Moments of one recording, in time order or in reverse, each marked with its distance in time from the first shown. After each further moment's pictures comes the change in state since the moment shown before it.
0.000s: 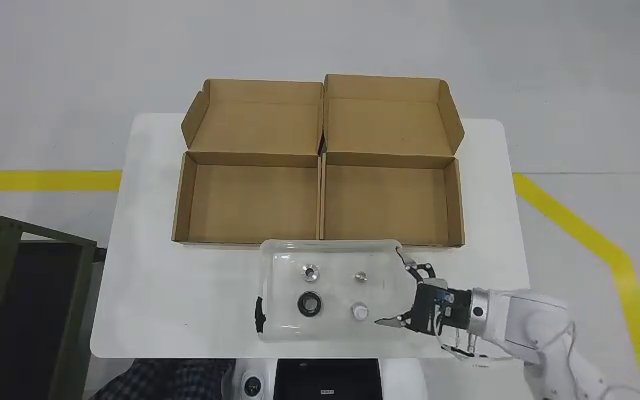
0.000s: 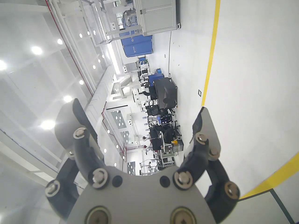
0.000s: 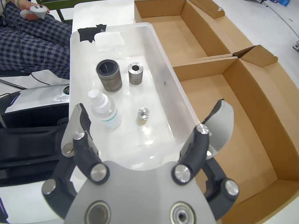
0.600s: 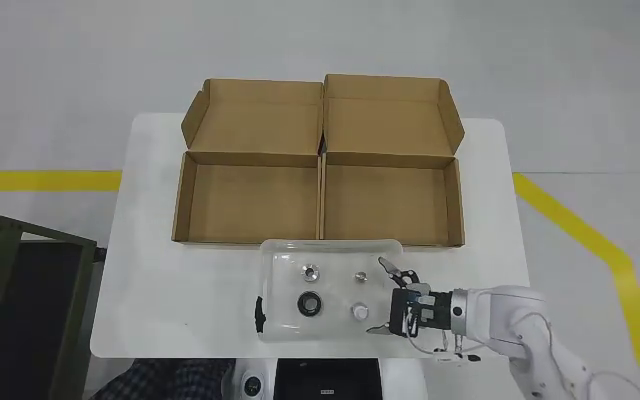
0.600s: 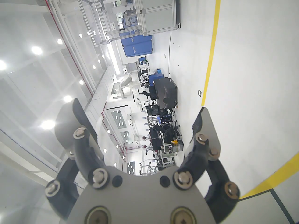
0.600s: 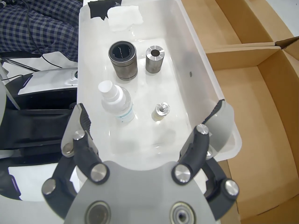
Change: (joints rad) left arm 0.000 0.000 0.000 0.000 0.000 0.000 0.000; right arm 0.068 0.029 -0.117 0.021 0.062 0.007 0.180
